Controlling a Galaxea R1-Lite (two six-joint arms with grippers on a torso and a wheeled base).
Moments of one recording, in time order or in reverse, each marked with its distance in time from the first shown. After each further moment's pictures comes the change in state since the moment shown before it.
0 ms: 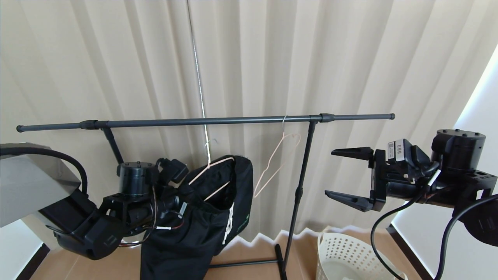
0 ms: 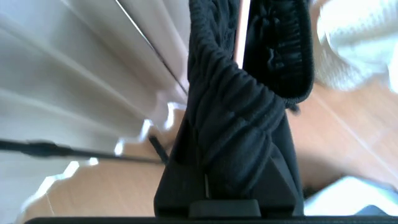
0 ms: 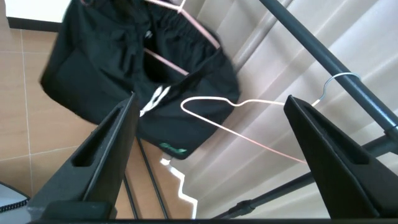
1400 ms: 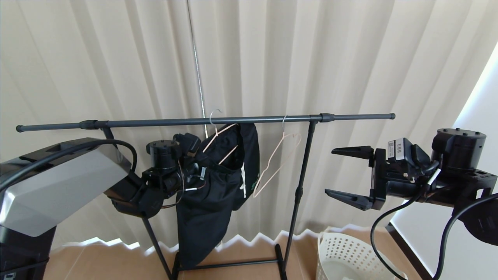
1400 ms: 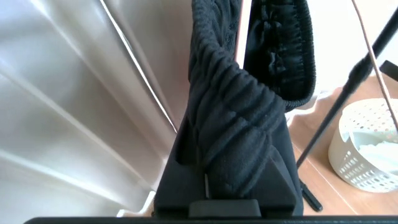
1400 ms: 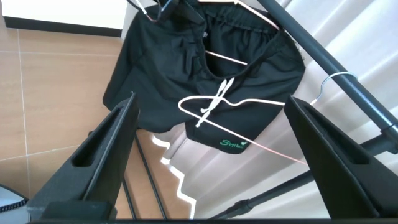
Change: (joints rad) left arm -0.003 0.268 -0.457 -0.060 0.035 -0.103; right arm 0.001 0.001 -0.005 -0.002 -0.002 0.000
